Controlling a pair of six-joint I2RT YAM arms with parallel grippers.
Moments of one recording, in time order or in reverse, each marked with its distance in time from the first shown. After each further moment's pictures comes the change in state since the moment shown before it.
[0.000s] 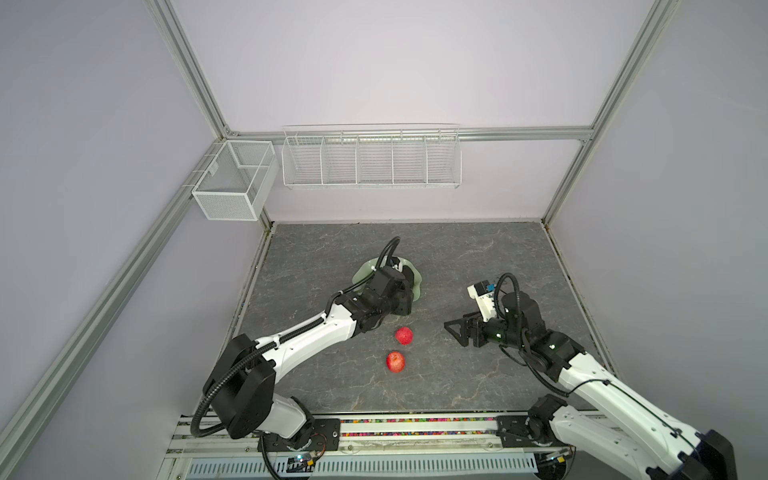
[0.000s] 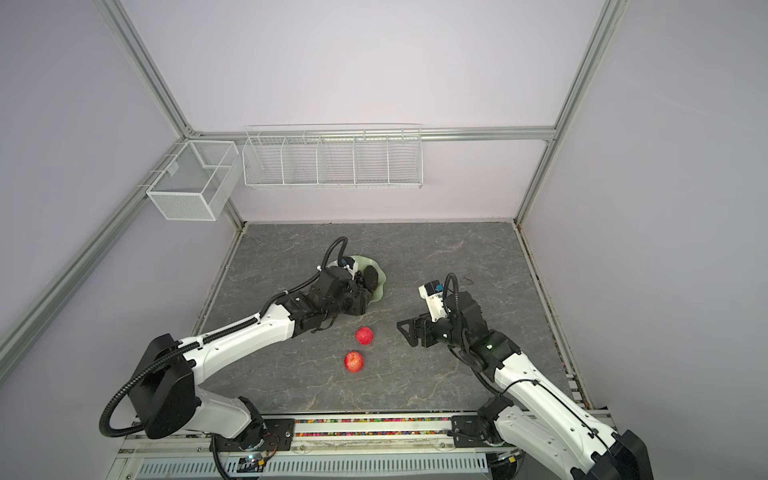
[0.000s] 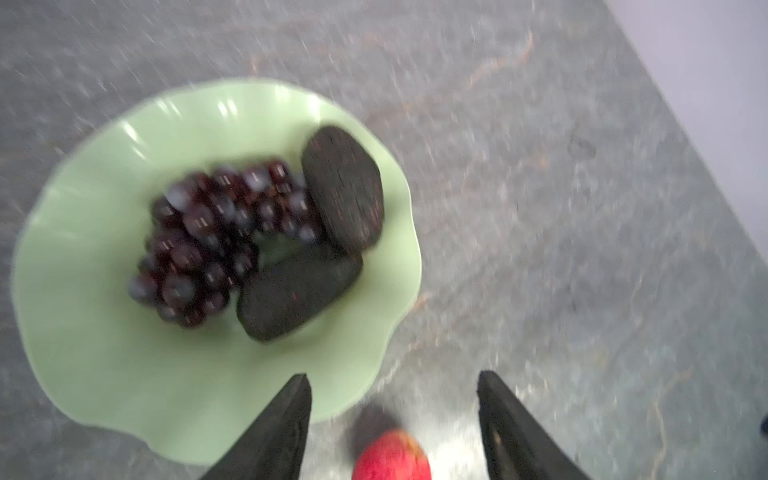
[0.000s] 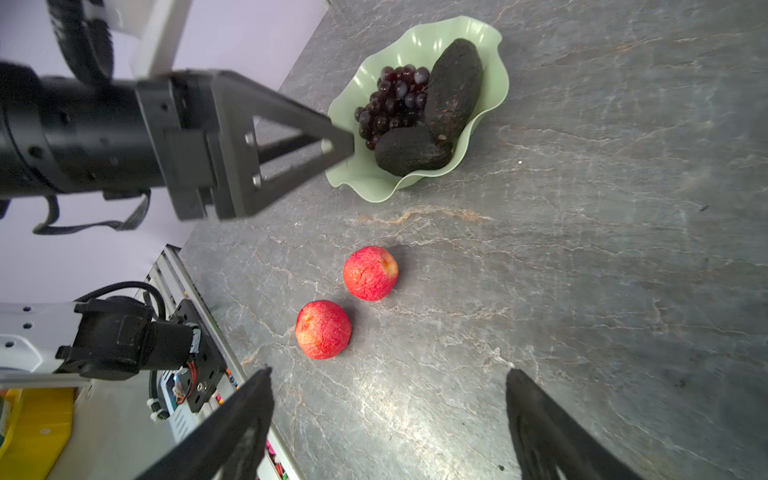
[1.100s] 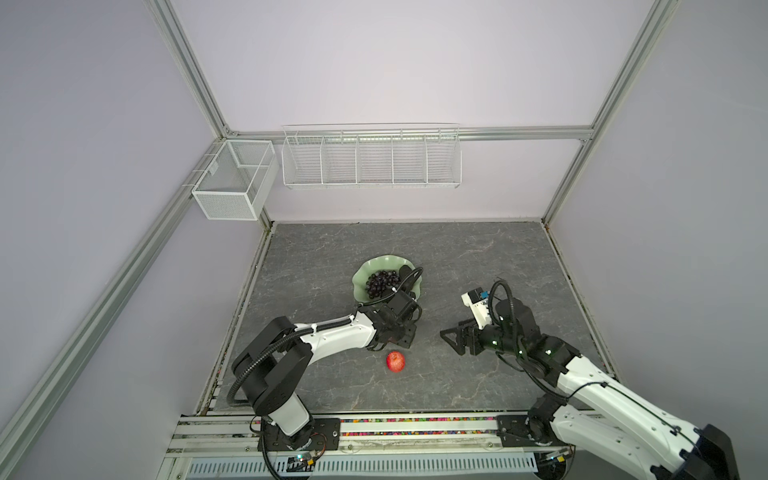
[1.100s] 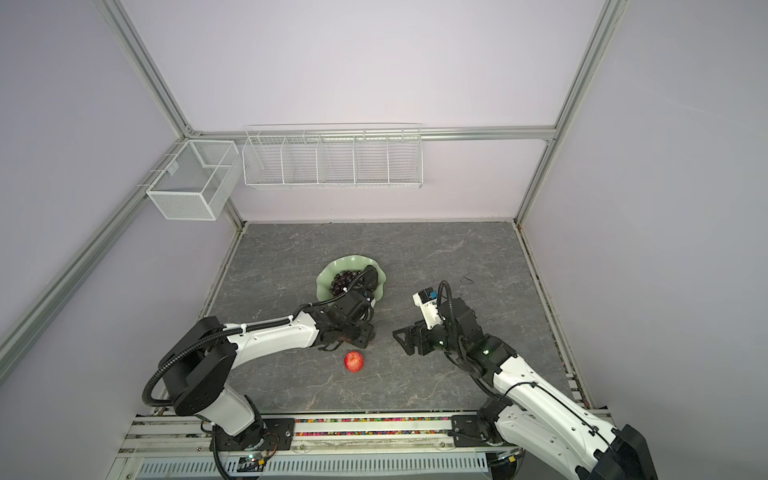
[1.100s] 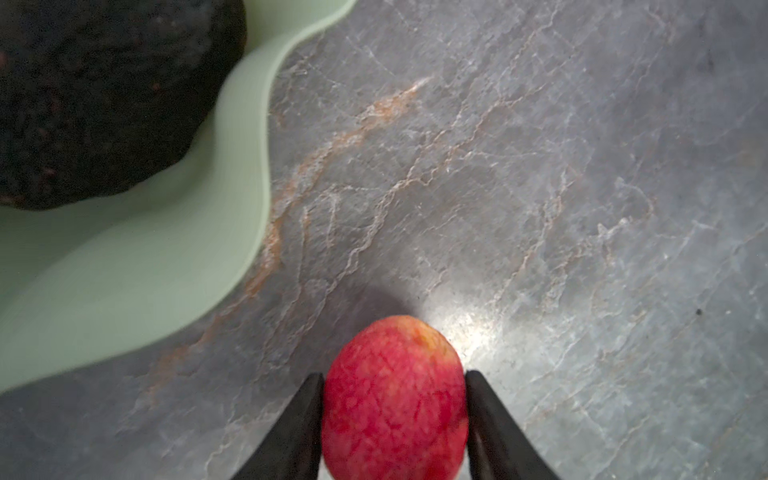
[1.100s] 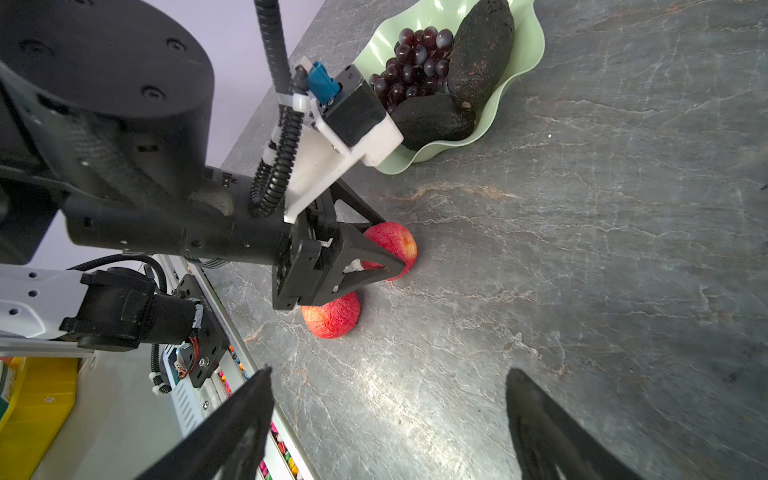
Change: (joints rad) left arm -0.069 0.183 -0.042 -0.056 0.082 0.091; right arm 0.065 -0.011 -0.030 0.006 0.030 0.005
